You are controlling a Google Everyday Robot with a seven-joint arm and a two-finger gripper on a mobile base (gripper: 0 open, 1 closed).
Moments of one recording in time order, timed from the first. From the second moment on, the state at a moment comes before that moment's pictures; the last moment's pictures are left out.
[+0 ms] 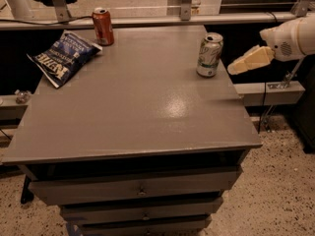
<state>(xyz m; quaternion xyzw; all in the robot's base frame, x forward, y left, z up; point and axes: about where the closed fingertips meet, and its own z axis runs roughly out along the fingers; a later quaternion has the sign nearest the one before) 0.655 -0.263 0.916 -0.39 0.80 0.11 0.44</state>
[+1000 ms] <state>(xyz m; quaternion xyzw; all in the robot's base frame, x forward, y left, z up) 0.711 -0.190 0.882 -0.40 0.70 0.25 0.54</state>
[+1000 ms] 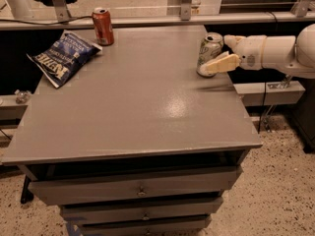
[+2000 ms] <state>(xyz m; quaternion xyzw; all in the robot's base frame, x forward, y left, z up) 0.731 -0.161 0.885 -0.39 0.64 0.31 0.58</state>
